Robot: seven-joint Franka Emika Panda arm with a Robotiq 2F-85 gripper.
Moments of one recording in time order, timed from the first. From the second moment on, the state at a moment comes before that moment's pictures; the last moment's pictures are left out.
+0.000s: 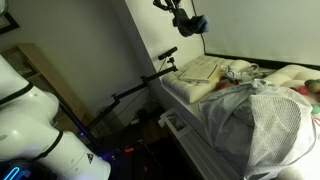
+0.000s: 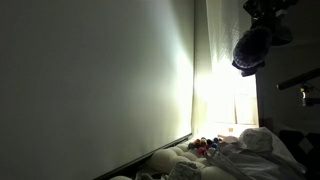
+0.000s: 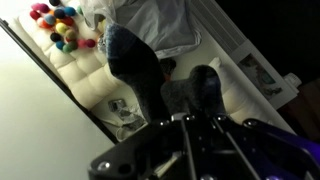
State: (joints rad) arm 0.19 0.03 0.18 -1.66 -0.21 1.74 -0.60
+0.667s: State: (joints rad) arm 0.19 0.05 0.18 -1.65 -0.24 1.94 -0.60
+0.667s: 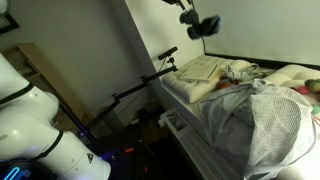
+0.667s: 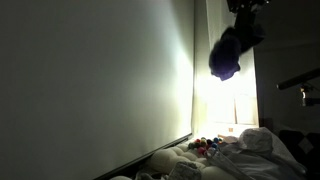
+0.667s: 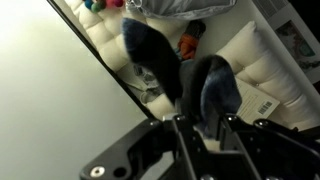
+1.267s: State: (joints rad) arm 0.18 0.03 0.17 -1.70 -0.35 1.92 -0.58
